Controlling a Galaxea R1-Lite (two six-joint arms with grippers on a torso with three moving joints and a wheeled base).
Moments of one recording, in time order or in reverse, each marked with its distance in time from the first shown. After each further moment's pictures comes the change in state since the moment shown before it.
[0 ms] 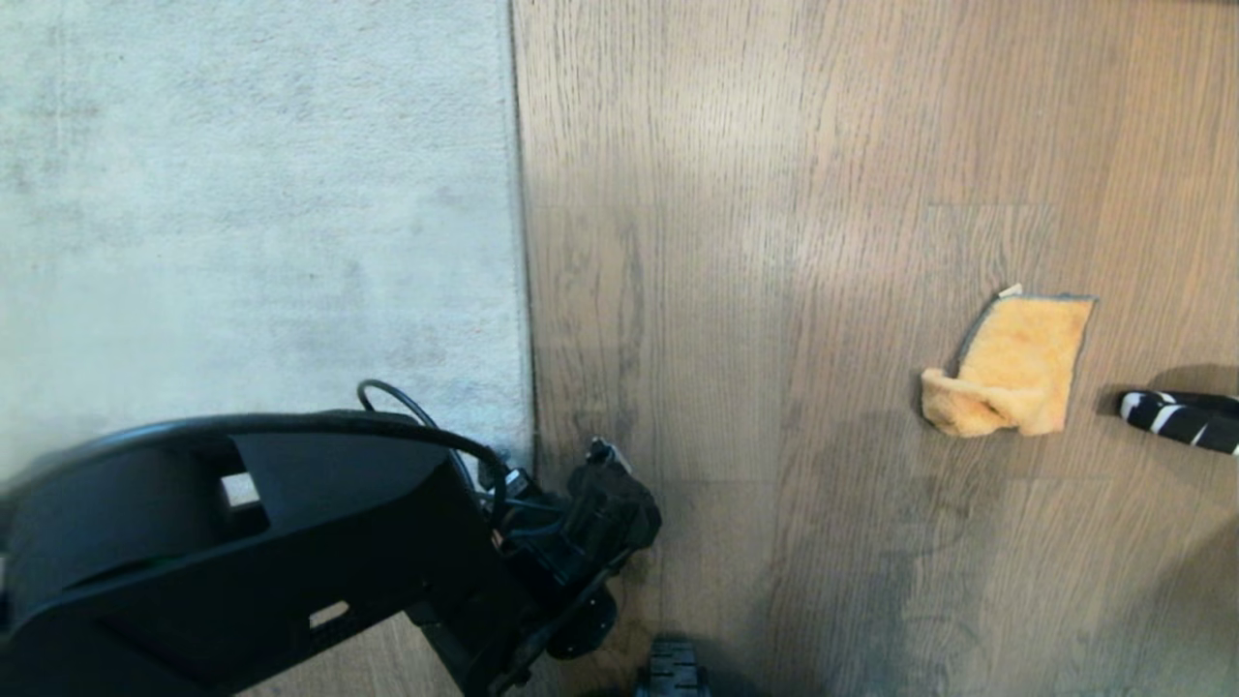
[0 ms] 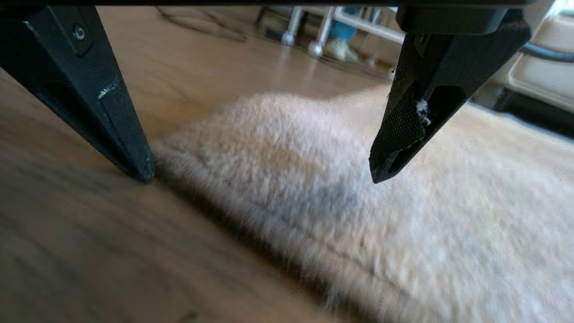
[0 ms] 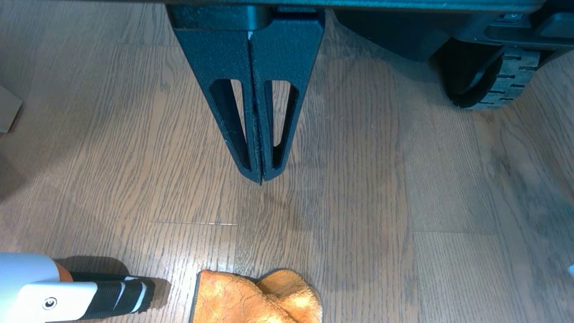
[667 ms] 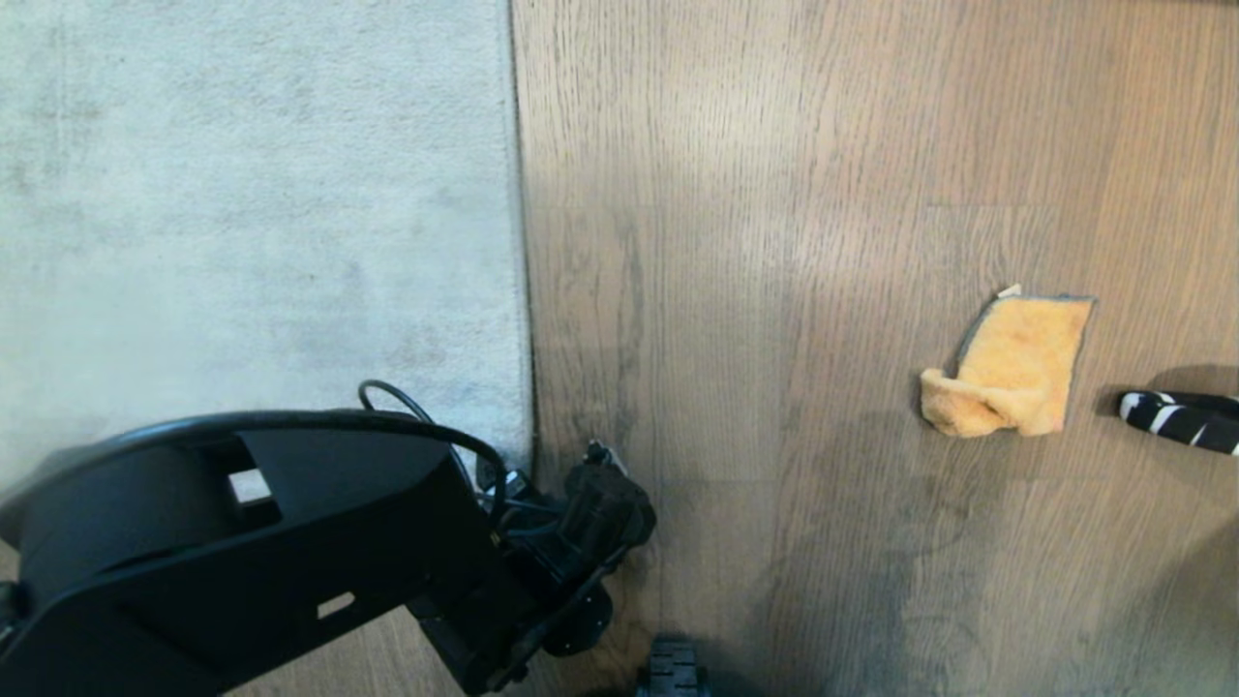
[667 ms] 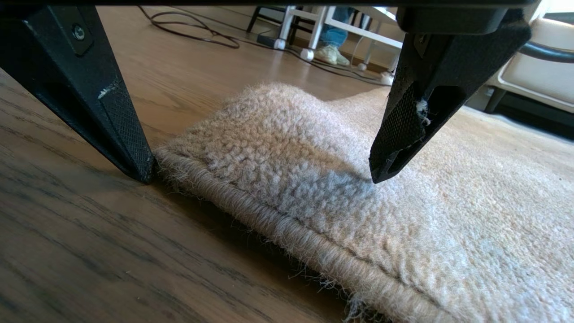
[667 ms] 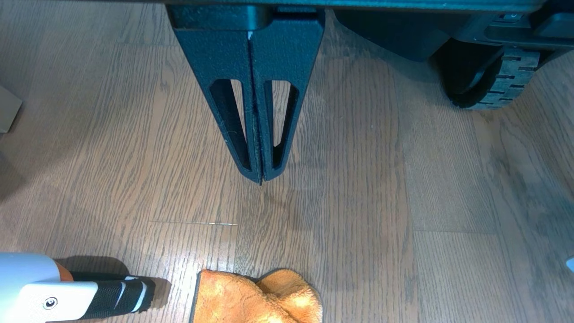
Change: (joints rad) left arm 0.033 0.014 0.008 0.002 0.000 0.025; right arm 0.000 0.000 0.000 0.000 0.000 0.000
